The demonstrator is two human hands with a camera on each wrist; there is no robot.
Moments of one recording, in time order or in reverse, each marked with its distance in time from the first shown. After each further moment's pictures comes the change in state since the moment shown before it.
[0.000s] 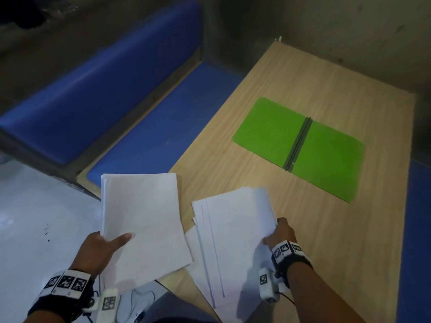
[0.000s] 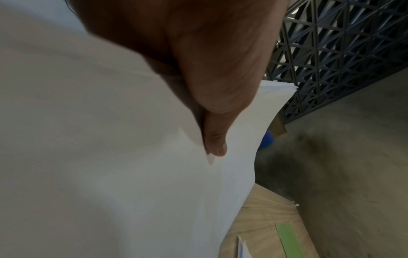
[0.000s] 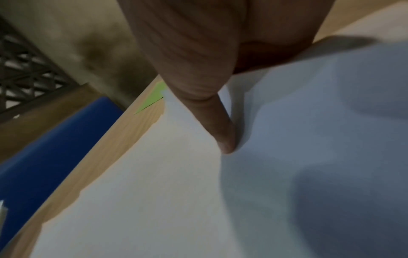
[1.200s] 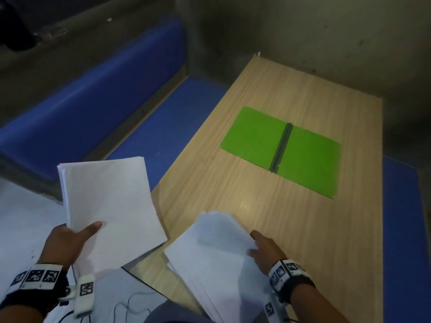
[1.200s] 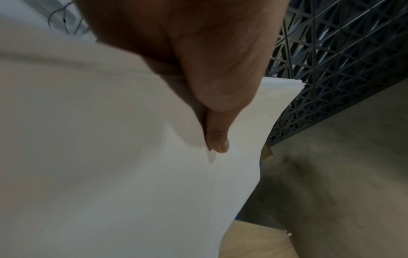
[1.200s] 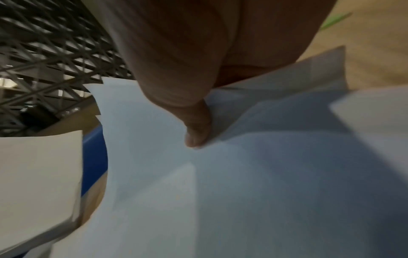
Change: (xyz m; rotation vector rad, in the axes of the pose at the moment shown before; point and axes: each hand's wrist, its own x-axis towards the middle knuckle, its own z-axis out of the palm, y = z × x) left_hand 0.008 0.035 -0.046 0.013 0.179 0.047; right_hand -0.052 0.024 0.004 -0.123 -0.205 -0.368
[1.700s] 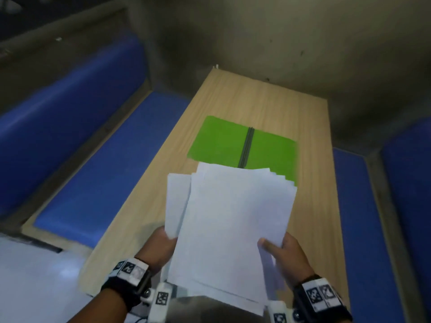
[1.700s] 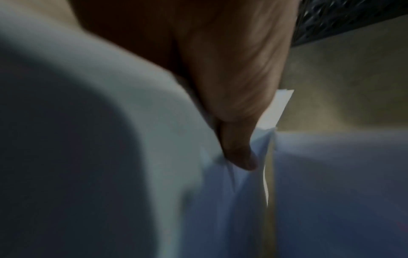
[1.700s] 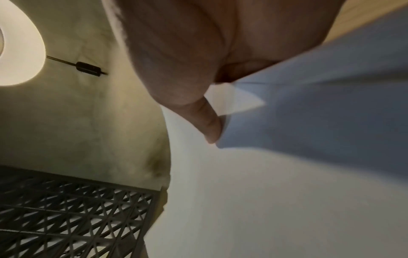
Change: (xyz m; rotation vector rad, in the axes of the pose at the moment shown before) left_hand -0.101 0.086 0.182 -0.157 -0.783 0.245; right_hand -0.091 0.029 -0.061 0.919 0.443 -0.047
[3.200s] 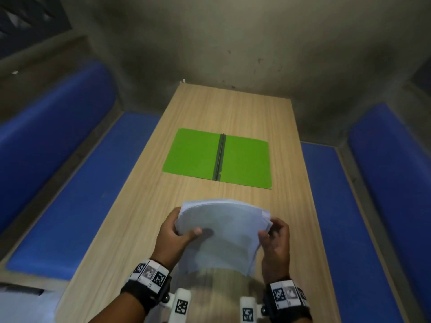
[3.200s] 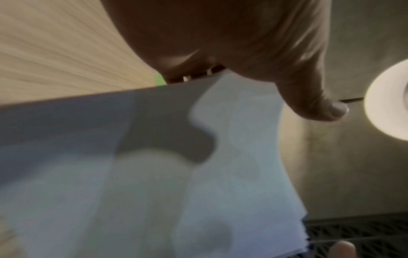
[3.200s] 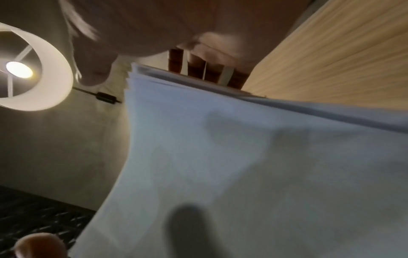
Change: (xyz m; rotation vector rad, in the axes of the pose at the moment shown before) left_hand 0.008 0.055 0.081 -0.139 0.077 0.430; right_hand -0.007 0.014 -0.006 0.432 0.375 -0.330
